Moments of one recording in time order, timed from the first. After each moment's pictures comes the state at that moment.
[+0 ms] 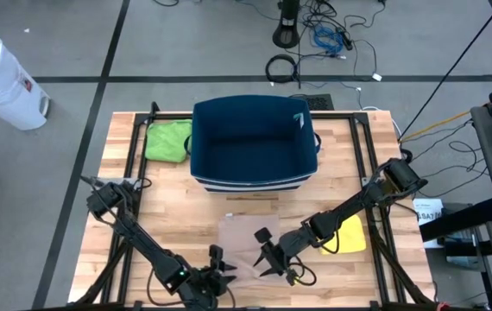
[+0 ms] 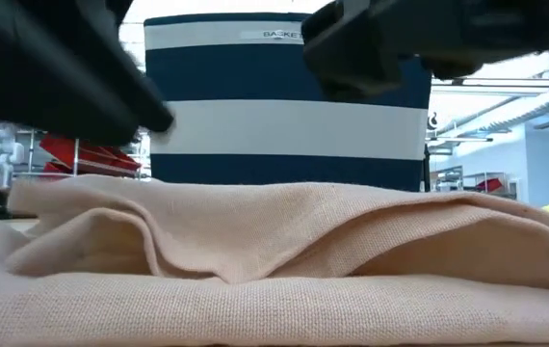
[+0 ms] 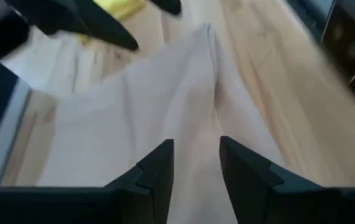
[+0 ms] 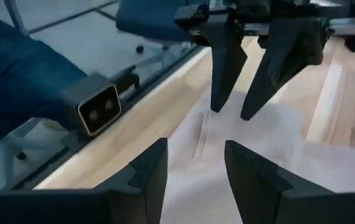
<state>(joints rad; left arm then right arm) -0.81 1.98 1.18 -0.06 -0.74 -0.21 0.49 1.85 0.94 0.45 -0.08 -0.11</state>
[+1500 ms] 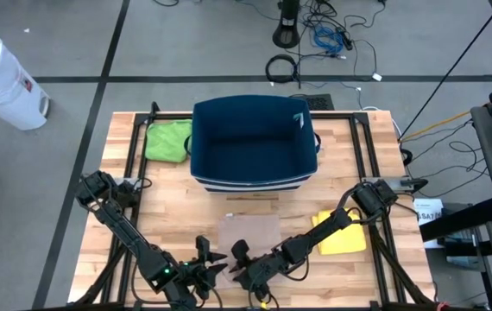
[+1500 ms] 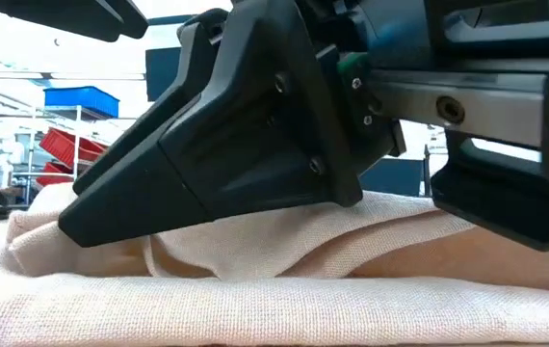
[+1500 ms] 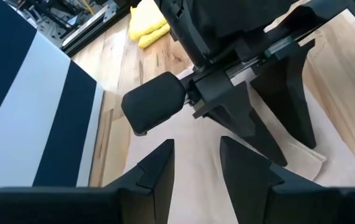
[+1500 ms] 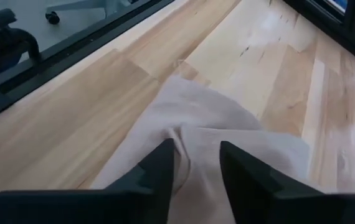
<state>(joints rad) -0.86 1.83 1.18 -0.32 -0.91 -0.23 0.53 2.23 1.41 0.21 0.23 -0.27</state>
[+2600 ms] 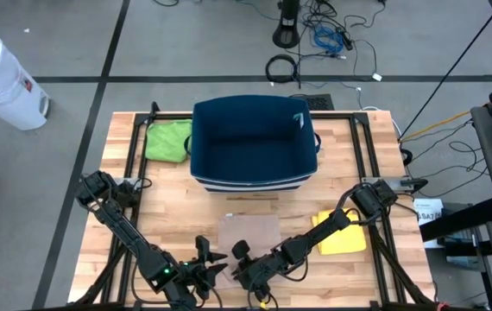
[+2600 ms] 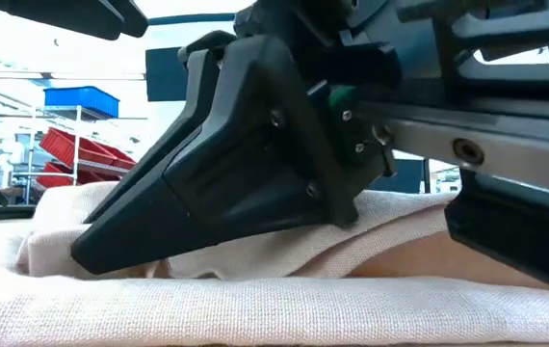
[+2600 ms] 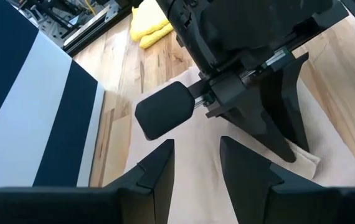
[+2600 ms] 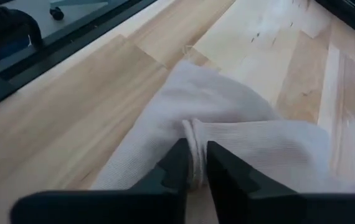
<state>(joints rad) -0.86 1.83 1.18 -0.31 -0.91 -0.23 0.53 2.24 1.41 0.20 0.21 -0.25</state>
